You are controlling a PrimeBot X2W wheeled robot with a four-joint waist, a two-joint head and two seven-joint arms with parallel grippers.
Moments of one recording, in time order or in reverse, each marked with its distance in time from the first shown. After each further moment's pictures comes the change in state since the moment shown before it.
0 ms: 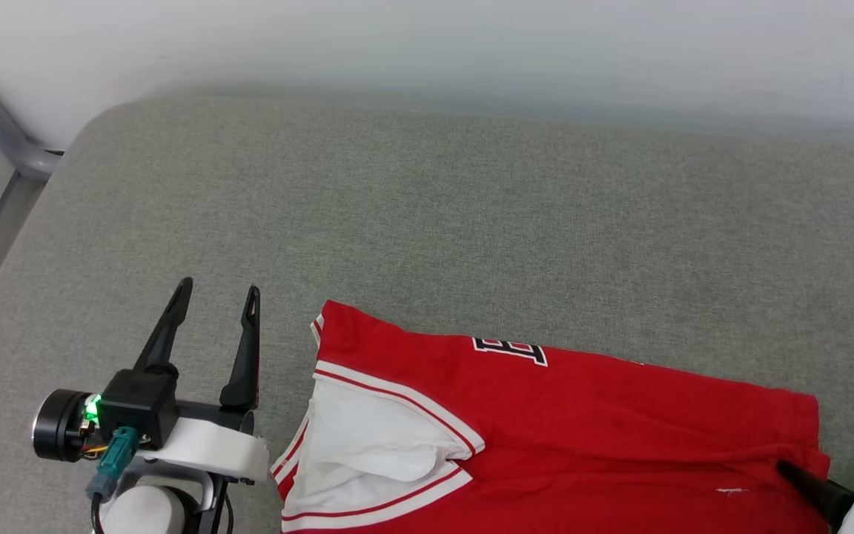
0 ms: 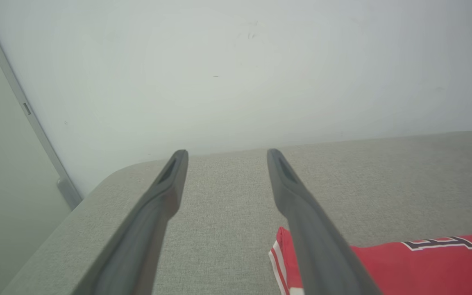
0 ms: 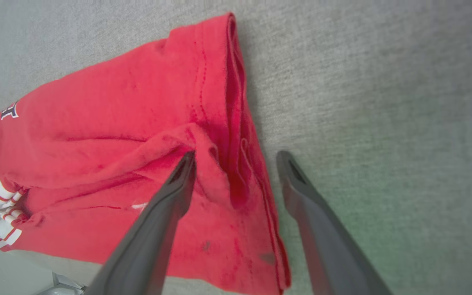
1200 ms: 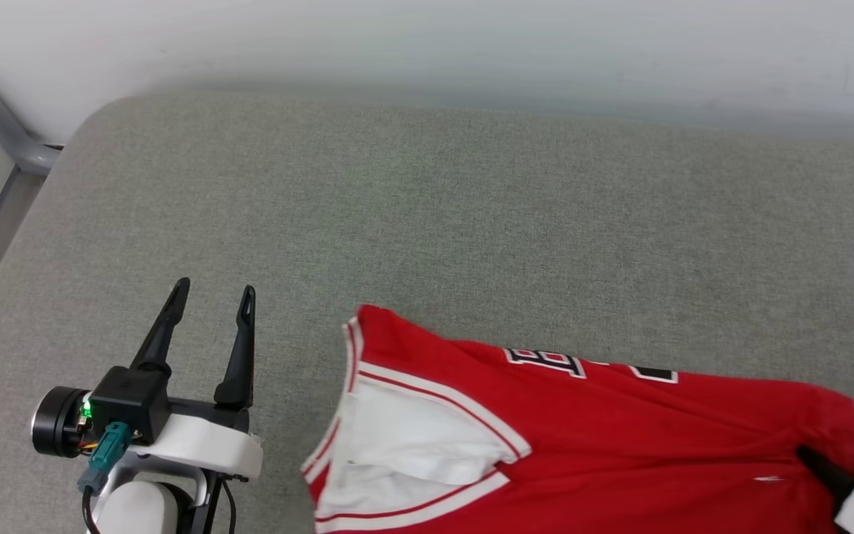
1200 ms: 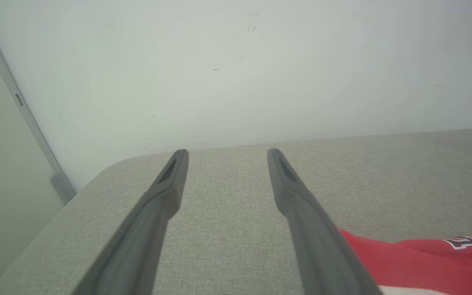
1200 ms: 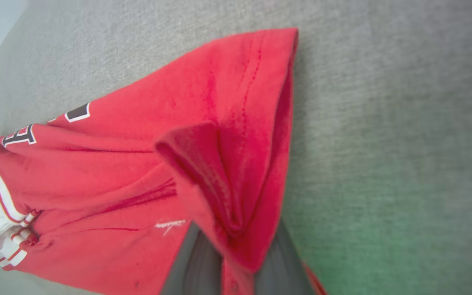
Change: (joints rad) left arm 0.007 -0.191 0.241 0.066 0.185 -0.251 0.000; right arm -0.057 -0.048 0.070 0.127 0.054 0.002 -0.163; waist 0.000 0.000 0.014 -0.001
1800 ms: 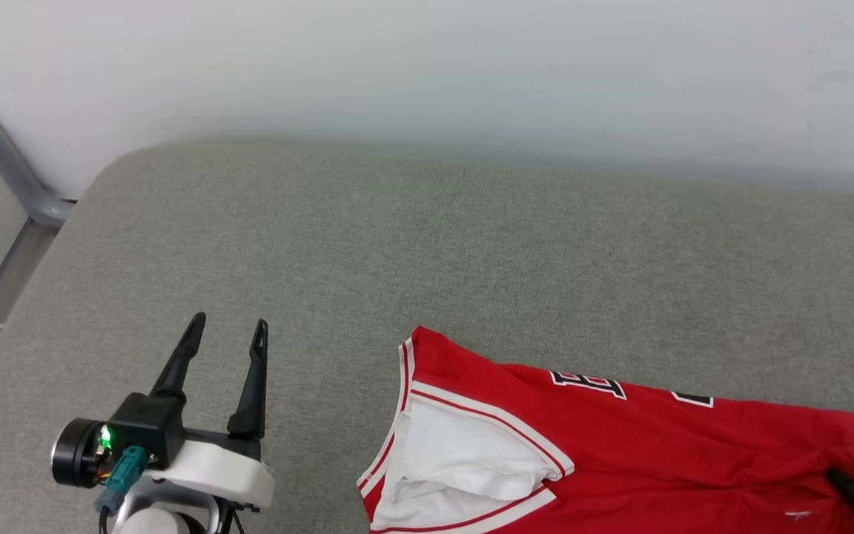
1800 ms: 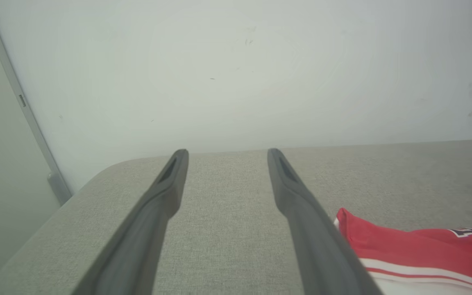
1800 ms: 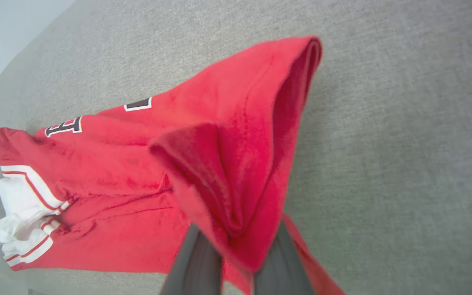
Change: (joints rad) left arm 0.047 -0.040 0.019 0.031 0.017 -0.029 0.000; right arm 0.085 -0.038 -0.044 -0.092 0.000 -0.002 0.020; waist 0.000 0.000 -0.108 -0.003
